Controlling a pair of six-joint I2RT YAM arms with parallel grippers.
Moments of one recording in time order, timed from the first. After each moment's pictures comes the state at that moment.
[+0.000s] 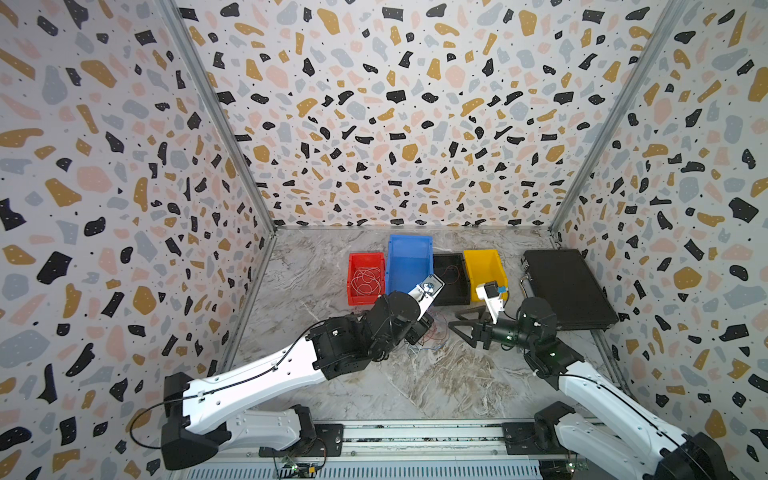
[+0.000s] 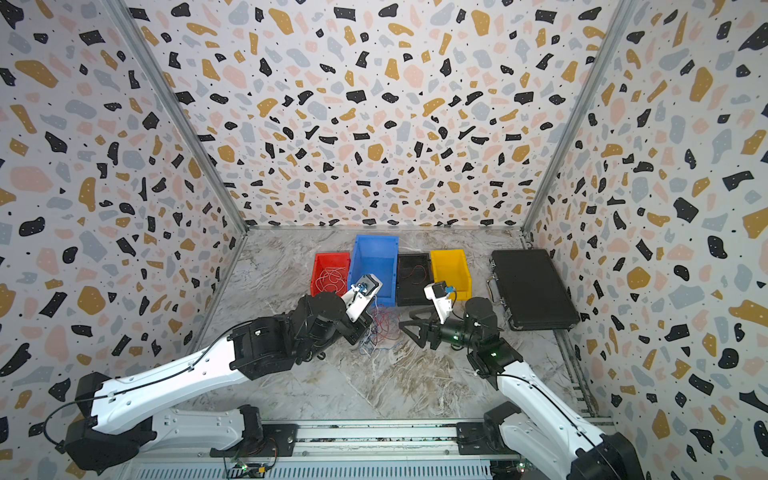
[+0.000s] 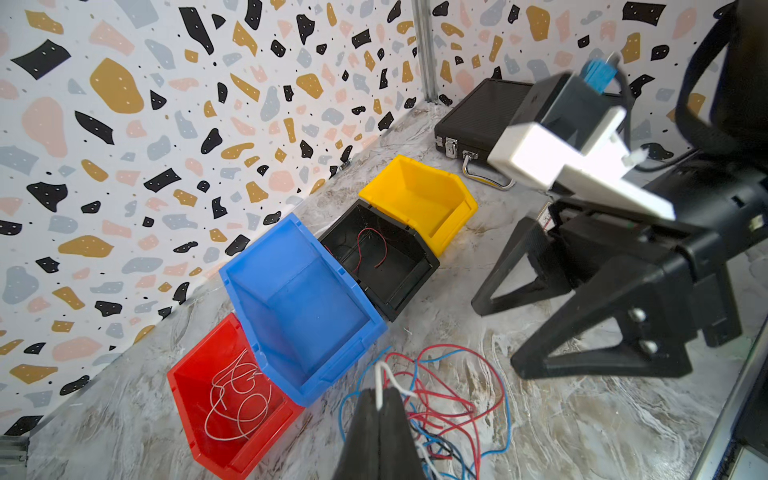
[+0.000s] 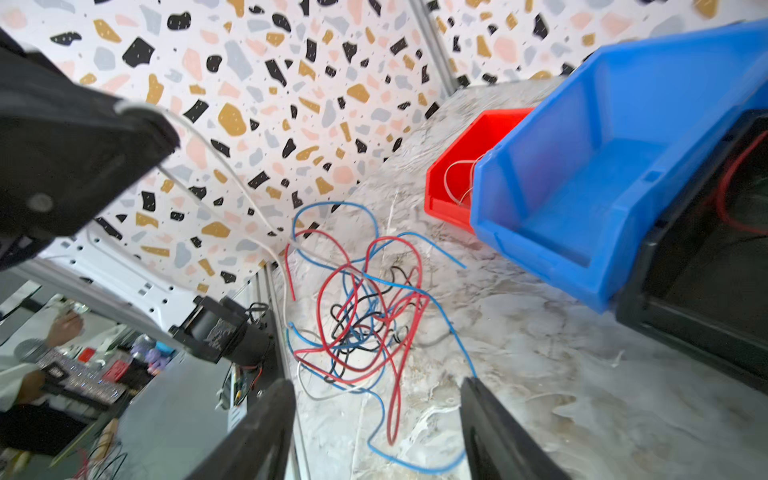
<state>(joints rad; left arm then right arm) -1.14 1.17 1.21 -0.52 -0.46 0.02 0.48 0.92 0.46 0.18 -0.77 0.39</state>
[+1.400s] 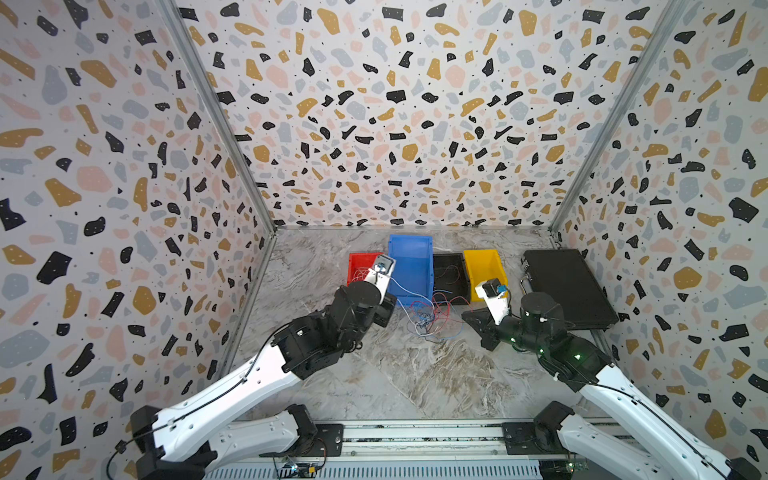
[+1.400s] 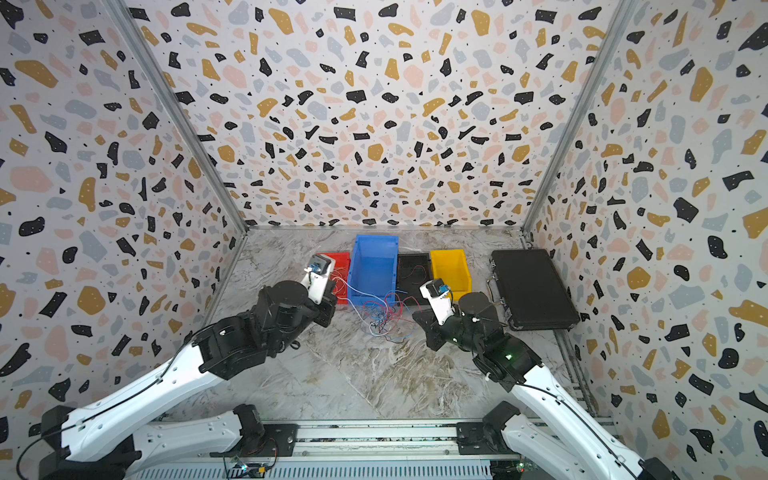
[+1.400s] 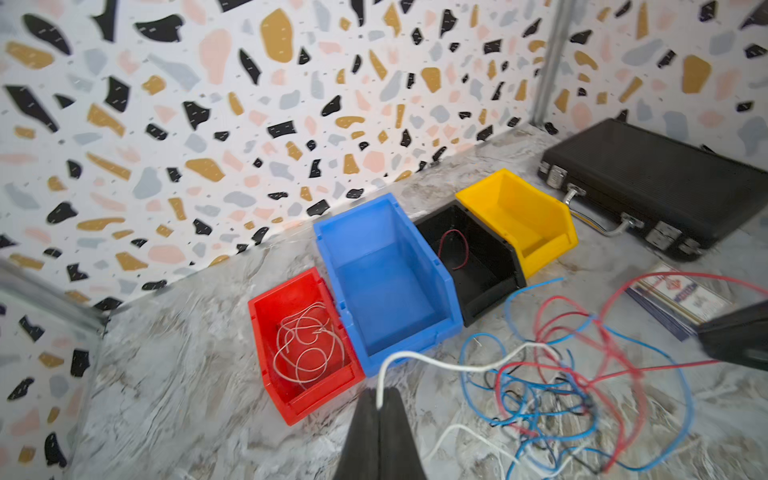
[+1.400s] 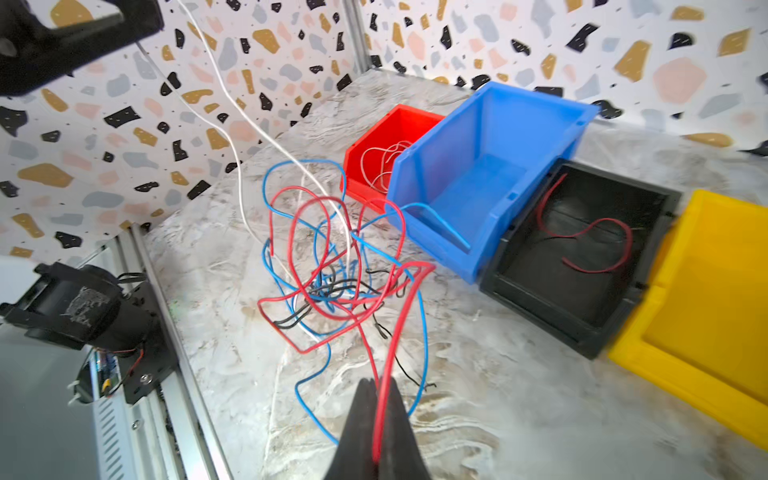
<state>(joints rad) -0.90 0.98 1.10 -0.54 -0.50 -0.11 0.61 0.78 0.78 -0.44 -0.29 0.11</state>
